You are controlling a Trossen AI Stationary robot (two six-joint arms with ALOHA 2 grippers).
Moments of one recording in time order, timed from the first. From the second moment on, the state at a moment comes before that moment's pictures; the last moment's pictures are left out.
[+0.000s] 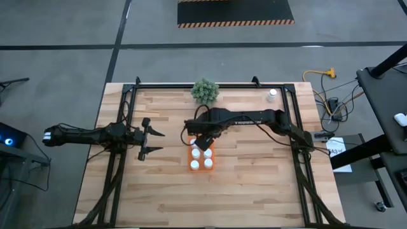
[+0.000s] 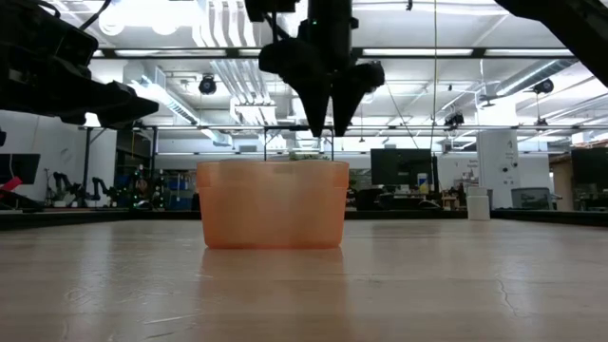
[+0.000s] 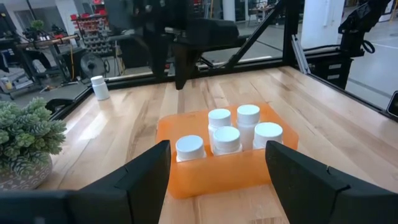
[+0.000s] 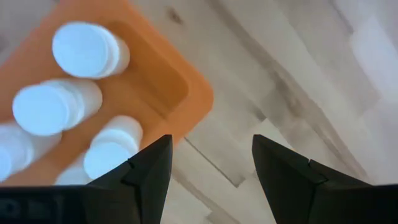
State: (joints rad) left arm -0.02 0.21 0.01 0.04 0.04 0.11; right arm 0.01 2.26 2.22 -1.50 0.19 0.79
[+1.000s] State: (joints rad) left arm -0.02 0.21 0.01 0.04 0.04 0.11; right arm -0.01 2.09 2.12 -1.57 0.27 1.41
